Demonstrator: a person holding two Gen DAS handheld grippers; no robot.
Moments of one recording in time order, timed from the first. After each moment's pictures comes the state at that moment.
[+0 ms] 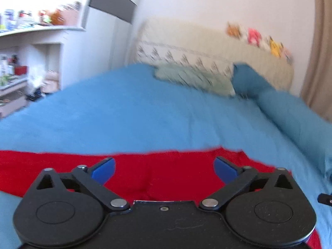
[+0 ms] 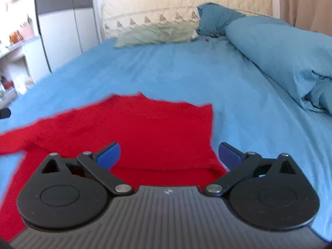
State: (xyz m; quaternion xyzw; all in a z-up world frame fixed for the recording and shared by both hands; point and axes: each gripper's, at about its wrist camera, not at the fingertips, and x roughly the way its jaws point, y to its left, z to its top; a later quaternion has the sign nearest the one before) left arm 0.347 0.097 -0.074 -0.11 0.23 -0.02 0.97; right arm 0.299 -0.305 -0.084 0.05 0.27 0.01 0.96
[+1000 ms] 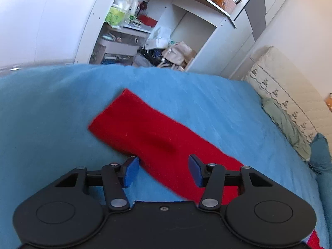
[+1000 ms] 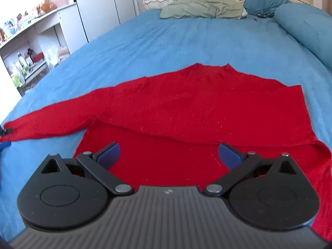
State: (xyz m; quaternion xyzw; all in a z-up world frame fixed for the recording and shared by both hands) left arm 0.333 0.386 -0.181 -0.33 0.25 0.20 0.89; right arm 0.333 -0.136 -0.123 0.02 0.36 0.08 0.93
